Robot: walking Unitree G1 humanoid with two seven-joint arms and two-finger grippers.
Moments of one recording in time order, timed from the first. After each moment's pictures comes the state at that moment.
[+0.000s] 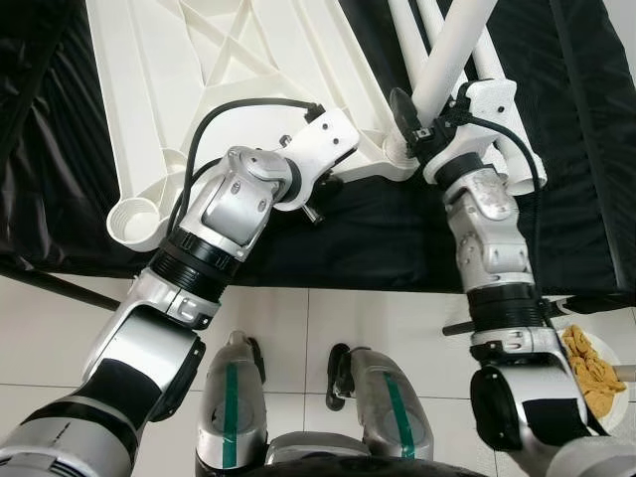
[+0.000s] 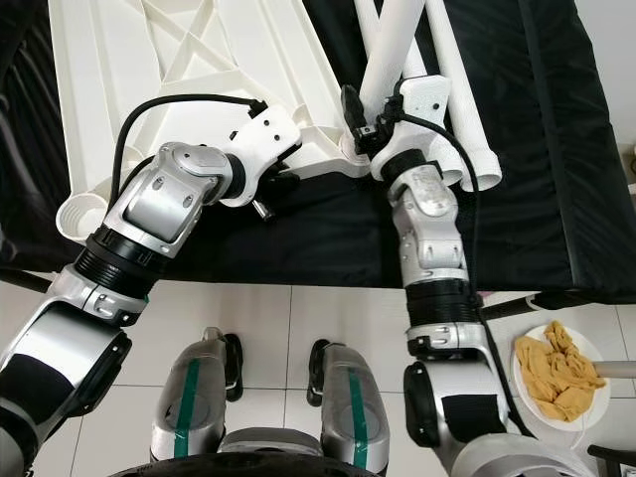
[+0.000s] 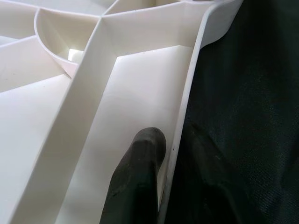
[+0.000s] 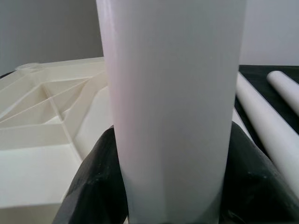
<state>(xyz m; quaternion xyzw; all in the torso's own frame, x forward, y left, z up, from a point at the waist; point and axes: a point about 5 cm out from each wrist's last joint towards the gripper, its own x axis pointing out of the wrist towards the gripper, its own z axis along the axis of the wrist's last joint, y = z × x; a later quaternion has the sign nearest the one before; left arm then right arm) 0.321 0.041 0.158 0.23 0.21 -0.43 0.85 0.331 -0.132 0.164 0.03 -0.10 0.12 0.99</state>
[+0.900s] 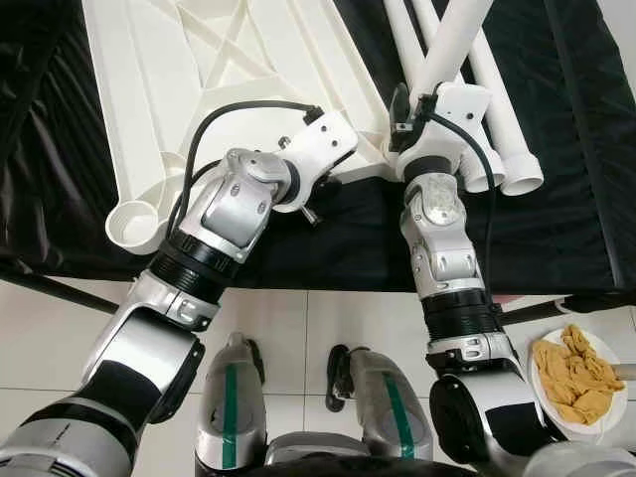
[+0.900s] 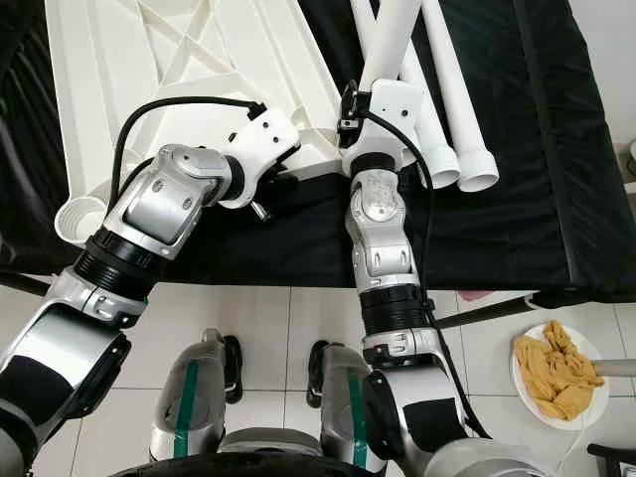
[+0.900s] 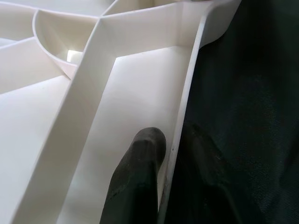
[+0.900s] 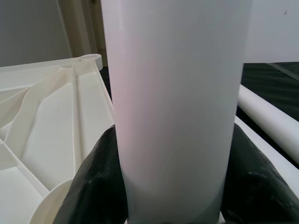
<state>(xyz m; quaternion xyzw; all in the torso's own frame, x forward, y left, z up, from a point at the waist) 0.319 0.040 0.157 0.23 0.21 -0.43 0.85 0.327 -0.110 0.162 0.02 -0.10 0.00 0.99</state>
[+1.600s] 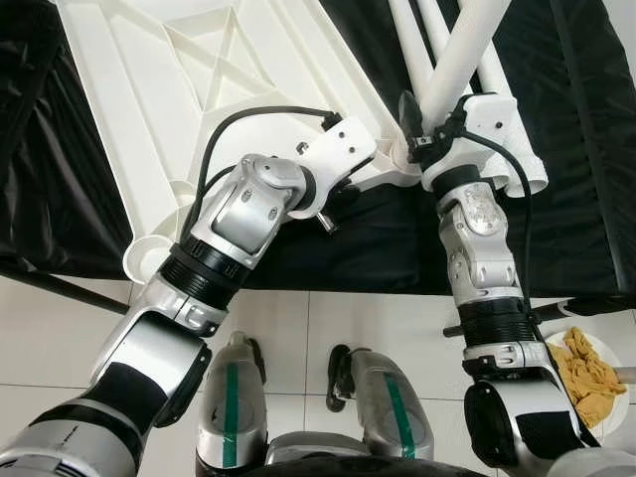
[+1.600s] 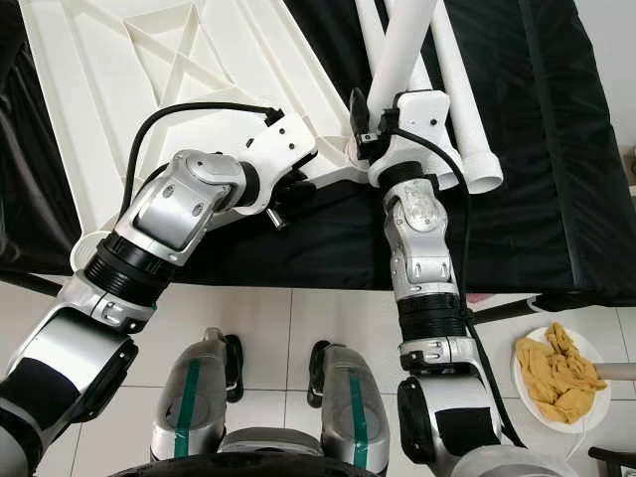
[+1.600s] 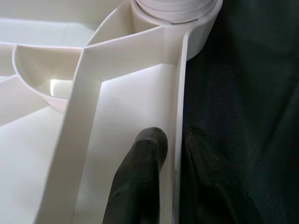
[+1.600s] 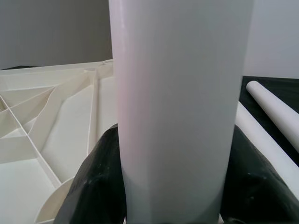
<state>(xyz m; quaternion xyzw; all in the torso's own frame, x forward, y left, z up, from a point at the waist) 0.312 0.029 0.157 0.22 0.20 -0.45 0.84 0.319 -0.135 0.162 0.00 -0.14 0.11 0.98</state>
